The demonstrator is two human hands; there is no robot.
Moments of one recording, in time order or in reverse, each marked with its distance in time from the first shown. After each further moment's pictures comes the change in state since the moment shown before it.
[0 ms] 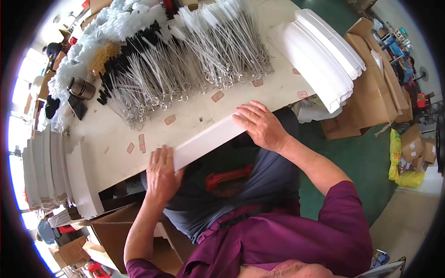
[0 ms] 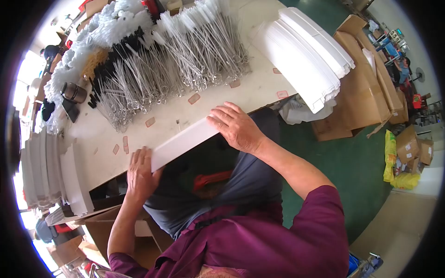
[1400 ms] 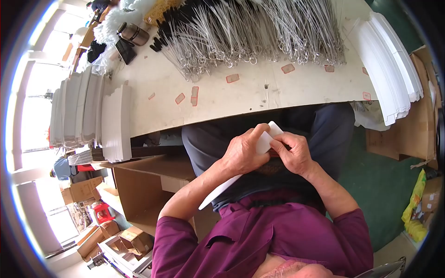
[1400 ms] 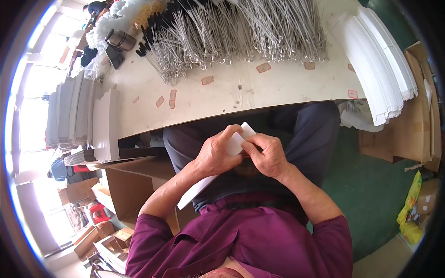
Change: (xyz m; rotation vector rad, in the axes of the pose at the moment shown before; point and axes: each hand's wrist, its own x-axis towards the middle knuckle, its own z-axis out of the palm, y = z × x) left_hand 0.004 0.075 0.025 -0.796 -0.174 -0.156; right_hand -0.014 -0.122 0.021 1.144 -0.059 0.597
